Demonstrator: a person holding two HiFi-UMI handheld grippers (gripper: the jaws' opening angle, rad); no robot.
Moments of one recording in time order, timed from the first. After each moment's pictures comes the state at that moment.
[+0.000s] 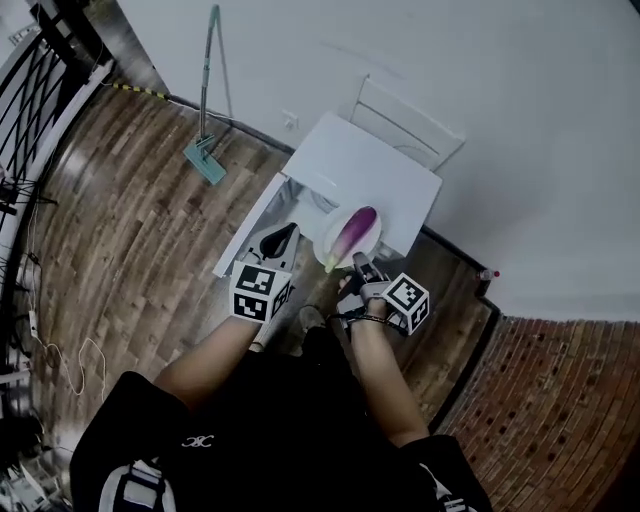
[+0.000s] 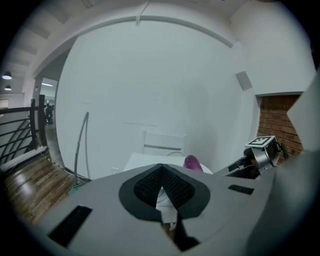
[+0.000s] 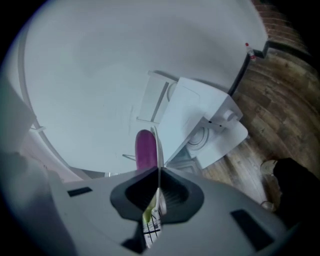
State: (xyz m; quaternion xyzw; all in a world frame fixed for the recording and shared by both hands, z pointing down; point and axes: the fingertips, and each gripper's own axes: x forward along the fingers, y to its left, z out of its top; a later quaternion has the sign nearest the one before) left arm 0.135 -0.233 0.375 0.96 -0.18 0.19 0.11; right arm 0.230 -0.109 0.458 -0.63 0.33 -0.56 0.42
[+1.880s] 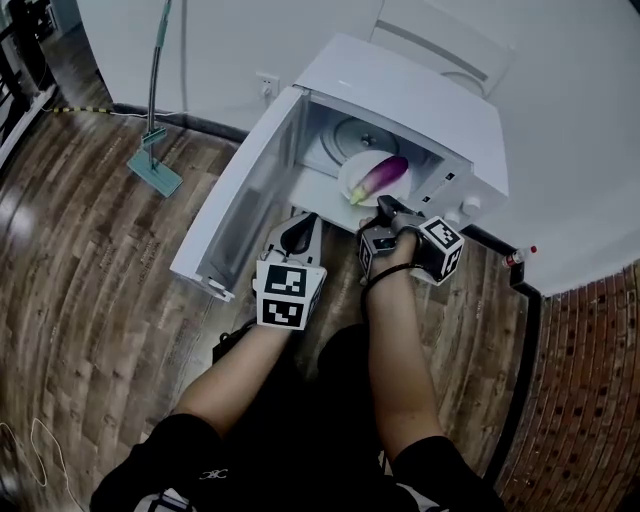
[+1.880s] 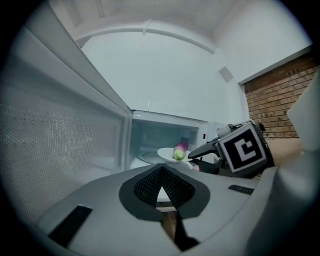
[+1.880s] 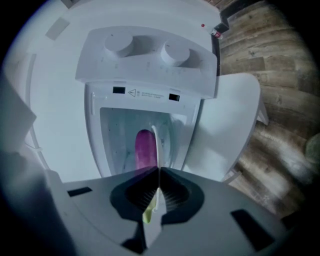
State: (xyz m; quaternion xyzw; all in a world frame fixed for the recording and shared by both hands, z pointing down) left arm 0.126 -0.265 0.729 0.98 -0.14 0.08 0.07; right arm 0.275 -0.192 0.763 -0.66 0.25 -0.43 0.56
